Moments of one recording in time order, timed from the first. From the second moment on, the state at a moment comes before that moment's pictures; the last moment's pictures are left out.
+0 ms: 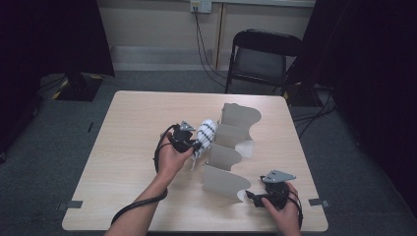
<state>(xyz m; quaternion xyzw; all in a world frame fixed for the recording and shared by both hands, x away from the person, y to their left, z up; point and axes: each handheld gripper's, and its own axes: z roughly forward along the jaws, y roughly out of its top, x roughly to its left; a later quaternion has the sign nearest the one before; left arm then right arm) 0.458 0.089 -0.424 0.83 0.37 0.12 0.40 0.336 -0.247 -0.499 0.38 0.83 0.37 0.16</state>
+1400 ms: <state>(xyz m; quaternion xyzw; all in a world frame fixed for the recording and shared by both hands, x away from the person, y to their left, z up) 0.464 0.073 -0.438 0.84 0.37 0.13 0.37 0.336 -0.246 -0.499 0.38 0.83 0.37 0.16</state>
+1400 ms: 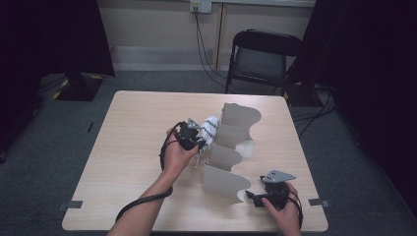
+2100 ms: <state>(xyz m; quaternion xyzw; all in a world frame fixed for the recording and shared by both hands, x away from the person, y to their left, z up) 0.466 0.078 -0.456 0.85 0.38 0.13 0.35 0.336 -0.246 -0.499 0.37 0.84 0.37 0.16</state>
